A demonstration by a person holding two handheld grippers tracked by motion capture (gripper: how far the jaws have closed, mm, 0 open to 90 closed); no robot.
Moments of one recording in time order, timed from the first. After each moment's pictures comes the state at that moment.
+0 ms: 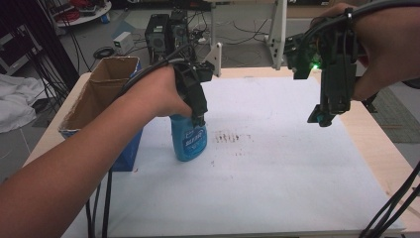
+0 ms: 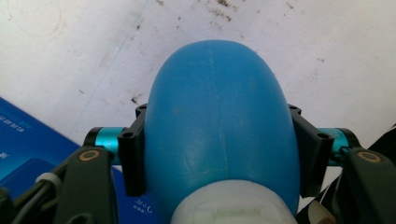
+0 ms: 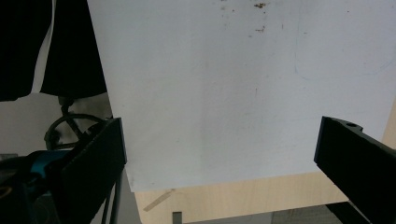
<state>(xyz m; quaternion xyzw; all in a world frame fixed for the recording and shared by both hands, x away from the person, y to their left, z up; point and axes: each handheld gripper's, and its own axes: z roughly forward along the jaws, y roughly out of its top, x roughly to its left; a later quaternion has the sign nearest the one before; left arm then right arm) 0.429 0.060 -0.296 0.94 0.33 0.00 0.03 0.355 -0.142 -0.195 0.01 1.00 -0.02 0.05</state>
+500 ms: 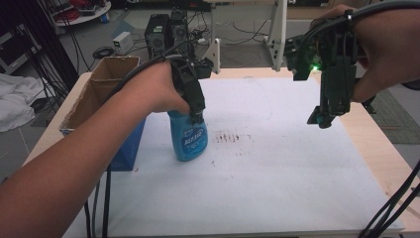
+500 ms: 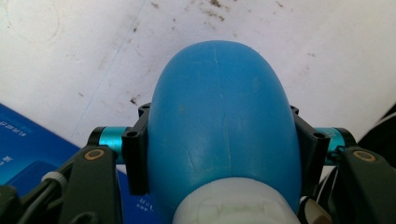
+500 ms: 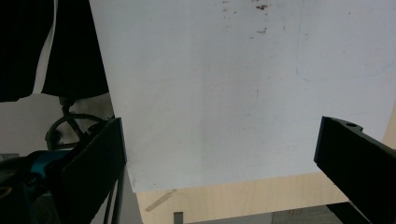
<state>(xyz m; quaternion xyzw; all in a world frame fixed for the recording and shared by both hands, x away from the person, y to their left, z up) 0.426 0.066 -0.282 0.95 0.31 -0.01 0.04 0.353 -0.139 -0.195 0.00 1.00 -0.02 0.05</state>
